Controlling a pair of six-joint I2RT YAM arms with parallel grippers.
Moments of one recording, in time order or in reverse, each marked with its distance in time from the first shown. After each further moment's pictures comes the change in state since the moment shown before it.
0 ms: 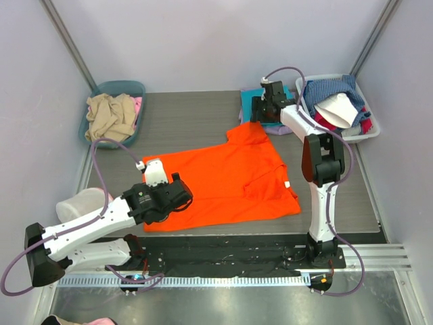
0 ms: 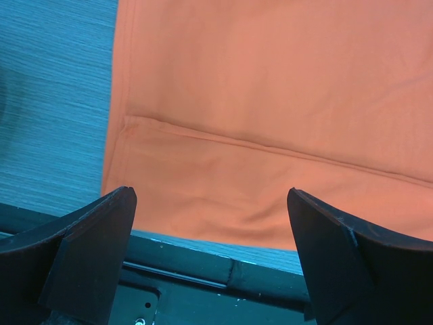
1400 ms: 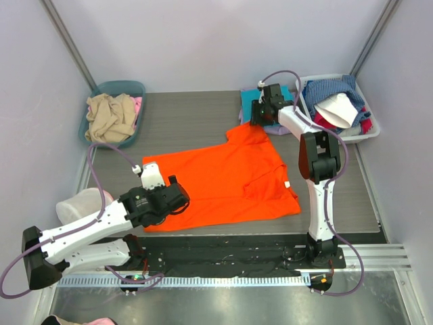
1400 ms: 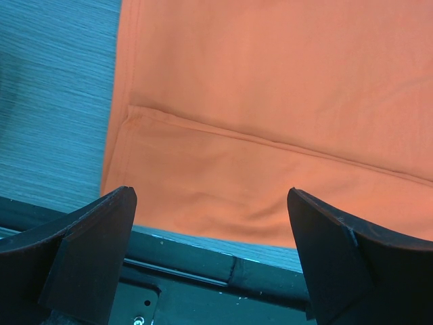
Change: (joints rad) left arm 0.000 -0.044 -0.048 -0.001 0.011 -0.042; right arm 0.000 0.081 0.032 0.001 -0.068 -0.021
